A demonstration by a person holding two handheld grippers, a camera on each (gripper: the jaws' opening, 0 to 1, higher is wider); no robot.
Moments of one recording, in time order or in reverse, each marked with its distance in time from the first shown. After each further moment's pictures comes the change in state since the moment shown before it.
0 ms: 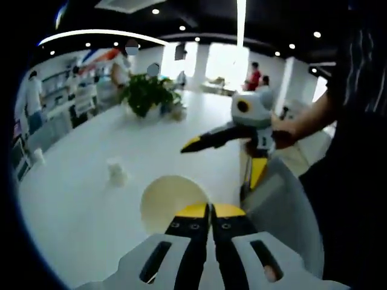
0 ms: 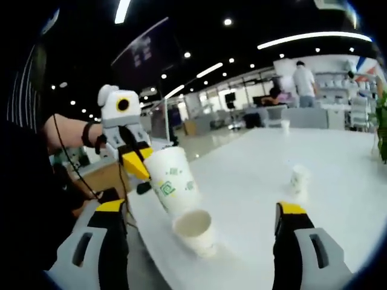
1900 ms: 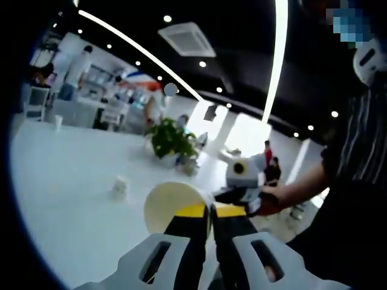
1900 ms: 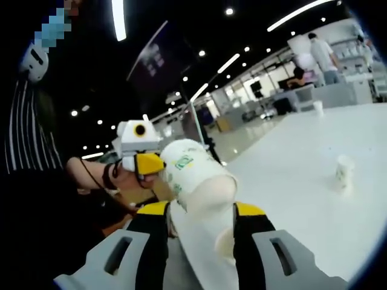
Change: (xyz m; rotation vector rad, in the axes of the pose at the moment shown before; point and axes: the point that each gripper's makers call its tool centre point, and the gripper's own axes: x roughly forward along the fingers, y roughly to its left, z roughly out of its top) left arm -0.039 -0.001 0.038 -0.330 -0.542 0.054; right arm 0.022 0.045 0.018 0.173 0.016 0.290
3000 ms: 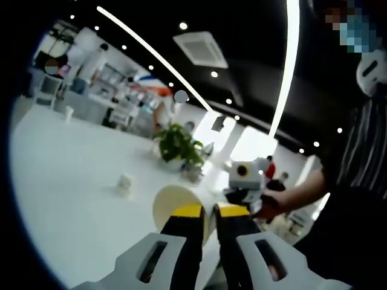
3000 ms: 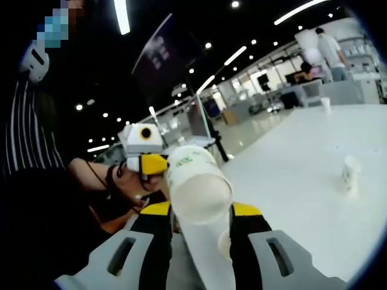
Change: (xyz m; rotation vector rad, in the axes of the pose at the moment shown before) left arm -0.012 0.005 -0.003 -0.100 -0.092 0.024; right arm 0.006 0.003 0.001 -0.013 0.061 0.047
